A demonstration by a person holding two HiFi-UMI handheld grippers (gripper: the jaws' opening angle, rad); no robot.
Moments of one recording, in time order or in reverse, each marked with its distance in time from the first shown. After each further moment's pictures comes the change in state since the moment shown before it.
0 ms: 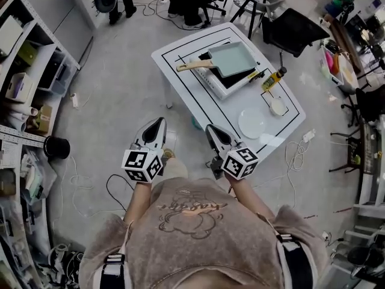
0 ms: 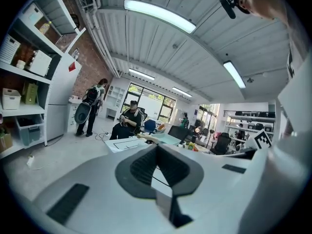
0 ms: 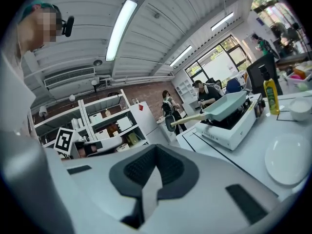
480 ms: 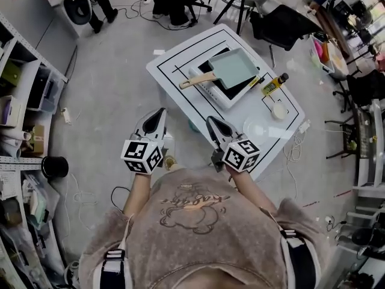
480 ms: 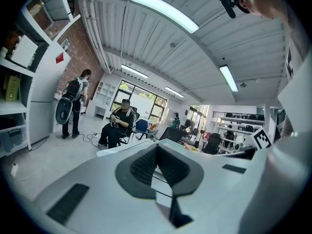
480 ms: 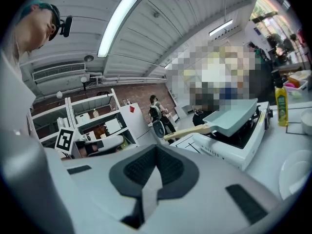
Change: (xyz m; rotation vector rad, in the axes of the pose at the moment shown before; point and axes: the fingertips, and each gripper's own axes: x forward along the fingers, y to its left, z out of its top) left arm 0.089 0.067 0.045 0.009 0.012 -0.140; right arm 0.089 -0.025 0.048 -0.009 -0.032 -0.107
